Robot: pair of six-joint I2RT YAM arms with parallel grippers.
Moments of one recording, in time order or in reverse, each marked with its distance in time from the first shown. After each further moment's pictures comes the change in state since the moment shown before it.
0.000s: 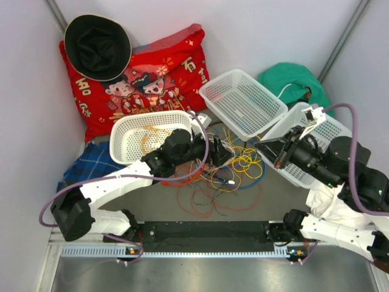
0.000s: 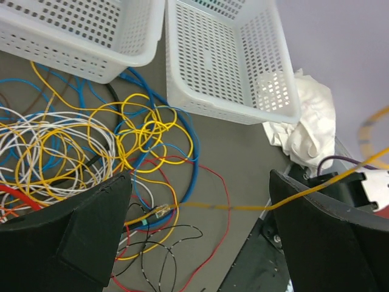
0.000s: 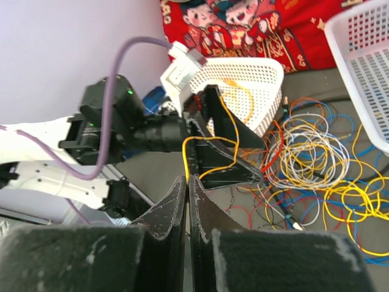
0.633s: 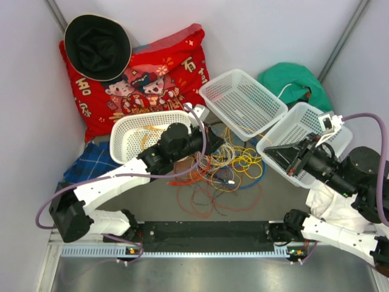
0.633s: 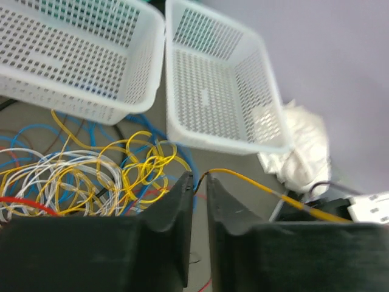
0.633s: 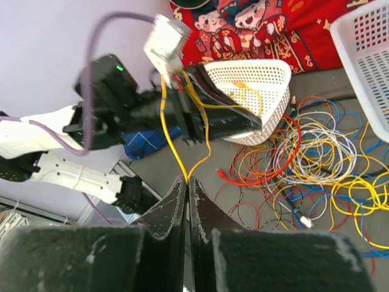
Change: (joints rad) left arm 0.000 -0.012 0.078 -0.025 -0.066 0.044; right arm 0.000 -0.102 -0.006 -0.034 -0.016 0.029
